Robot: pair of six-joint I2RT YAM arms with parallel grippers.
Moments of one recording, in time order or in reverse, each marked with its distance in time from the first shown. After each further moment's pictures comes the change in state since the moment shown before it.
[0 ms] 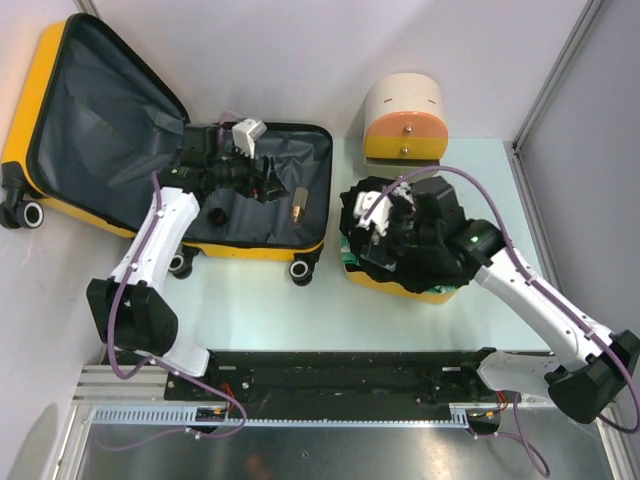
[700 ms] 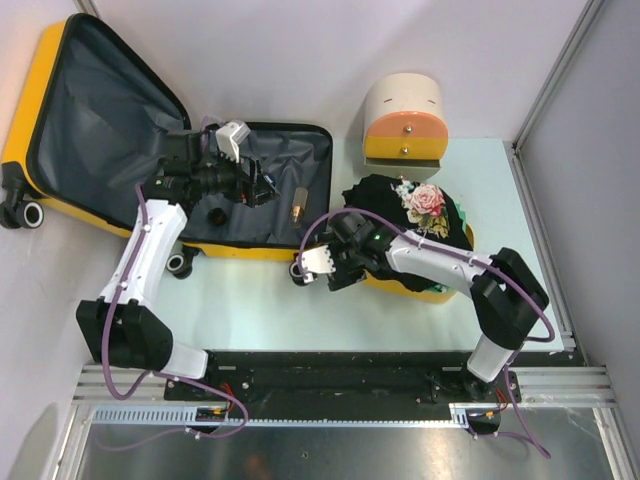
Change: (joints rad) left arm 0.079 -0.105 -0.076 0.002 0.040 -0.036; right arm 0.244 0.525 0.006 0.131 0.259 -0.480
